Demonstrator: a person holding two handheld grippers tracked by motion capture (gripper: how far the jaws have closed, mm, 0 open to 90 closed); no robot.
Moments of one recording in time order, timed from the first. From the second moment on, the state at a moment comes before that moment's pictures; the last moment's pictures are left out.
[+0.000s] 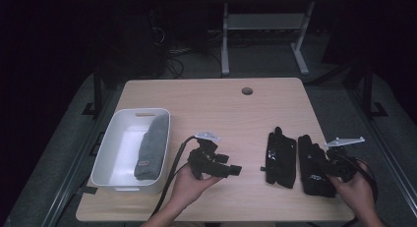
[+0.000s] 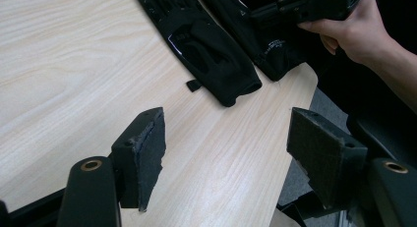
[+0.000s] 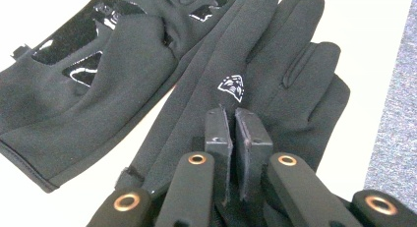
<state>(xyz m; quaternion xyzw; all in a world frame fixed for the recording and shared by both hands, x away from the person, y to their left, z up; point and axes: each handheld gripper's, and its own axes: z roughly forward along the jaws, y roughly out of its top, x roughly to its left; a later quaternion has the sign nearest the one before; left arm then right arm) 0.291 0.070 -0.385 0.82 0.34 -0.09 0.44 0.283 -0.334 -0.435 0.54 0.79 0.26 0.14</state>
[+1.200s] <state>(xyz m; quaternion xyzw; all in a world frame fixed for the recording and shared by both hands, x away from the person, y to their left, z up) 0.287 0.076 -0.385 0.83 0.34 -0.08 0.43 0.324 -0.259 -0.408 0.54 0.78 0.29 0.11</state>
